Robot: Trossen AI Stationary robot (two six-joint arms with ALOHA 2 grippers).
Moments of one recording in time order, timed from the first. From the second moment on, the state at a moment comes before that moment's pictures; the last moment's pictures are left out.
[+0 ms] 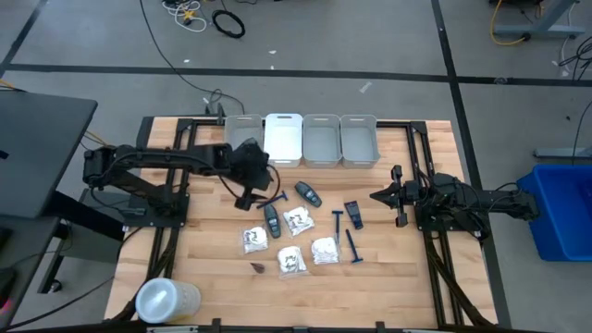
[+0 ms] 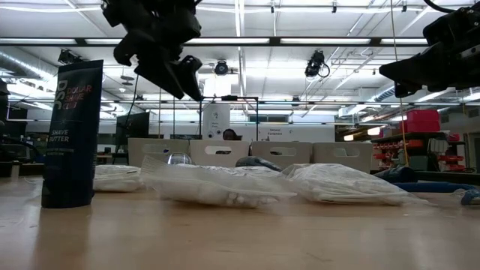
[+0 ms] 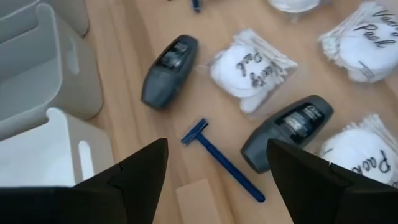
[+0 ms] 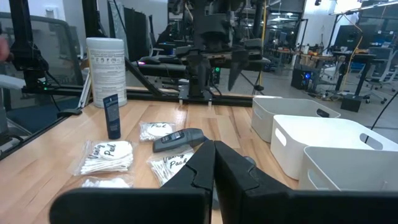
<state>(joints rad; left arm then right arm) 0.17 1.35 0.96 -0.51 0.13 0.52 -0.03 0.04 0.01 0.02 -0.05 -0.07</state>
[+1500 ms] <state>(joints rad) 0.08 1.54 1.32 -0.90 0.21 0.90 -0.03 0.04 0.01 0.02 -0.05 -0.07</state>
